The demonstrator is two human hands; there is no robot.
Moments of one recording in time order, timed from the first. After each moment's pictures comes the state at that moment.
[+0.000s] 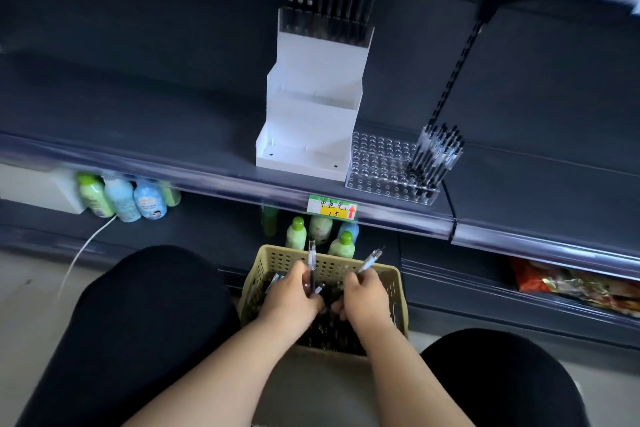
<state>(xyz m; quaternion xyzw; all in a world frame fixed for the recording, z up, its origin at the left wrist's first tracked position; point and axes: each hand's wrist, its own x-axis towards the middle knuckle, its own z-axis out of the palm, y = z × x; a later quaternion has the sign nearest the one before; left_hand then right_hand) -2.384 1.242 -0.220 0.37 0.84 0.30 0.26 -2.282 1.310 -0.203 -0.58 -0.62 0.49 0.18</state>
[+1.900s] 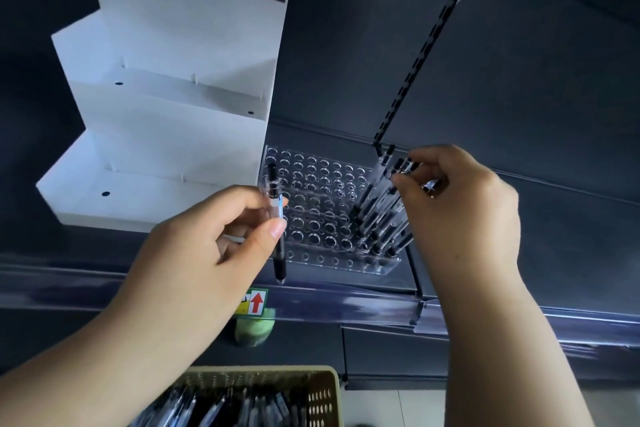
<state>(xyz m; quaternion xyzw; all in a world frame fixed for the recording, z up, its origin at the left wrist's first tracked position) -2.431 1.392 -0.105 0.48 0.68 0.53 0.18 -2.273 1.521 -0.066 -0.53 -0.77 0.06 0.36</state>
